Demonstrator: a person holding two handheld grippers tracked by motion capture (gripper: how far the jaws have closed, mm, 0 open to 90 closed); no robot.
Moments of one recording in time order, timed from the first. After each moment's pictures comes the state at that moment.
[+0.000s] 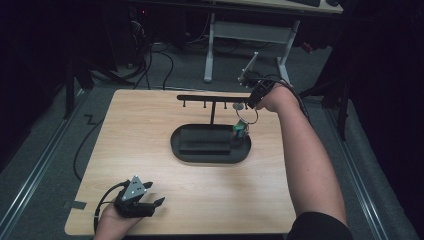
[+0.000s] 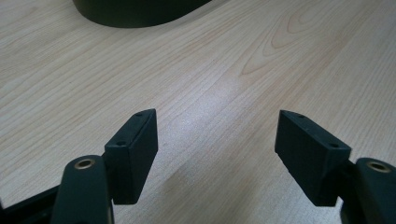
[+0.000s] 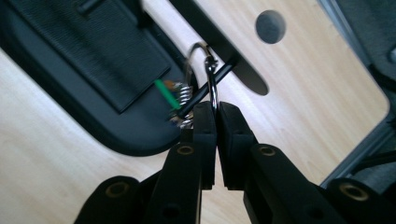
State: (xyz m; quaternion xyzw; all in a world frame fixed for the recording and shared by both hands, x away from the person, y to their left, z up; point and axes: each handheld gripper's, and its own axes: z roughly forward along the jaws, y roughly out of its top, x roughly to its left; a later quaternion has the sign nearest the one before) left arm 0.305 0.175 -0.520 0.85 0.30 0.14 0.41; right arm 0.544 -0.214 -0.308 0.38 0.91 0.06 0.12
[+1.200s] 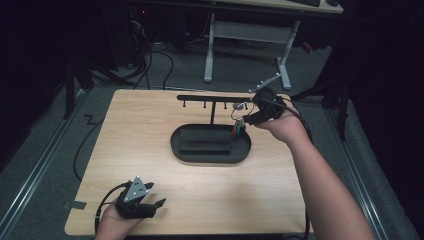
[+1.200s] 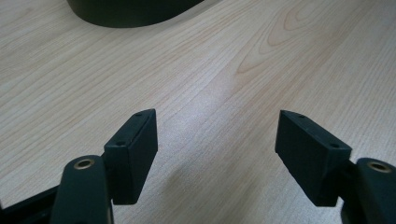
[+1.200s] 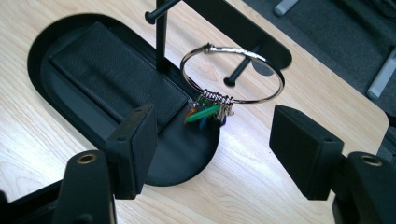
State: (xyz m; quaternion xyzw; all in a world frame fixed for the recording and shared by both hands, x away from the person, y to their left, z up) left arm 0.303 0.171 -0.520 0.85 0.29 0.14 0.41; right arm 0.462 -0.230 -0.319 0.42 0.86 0.22 0.21
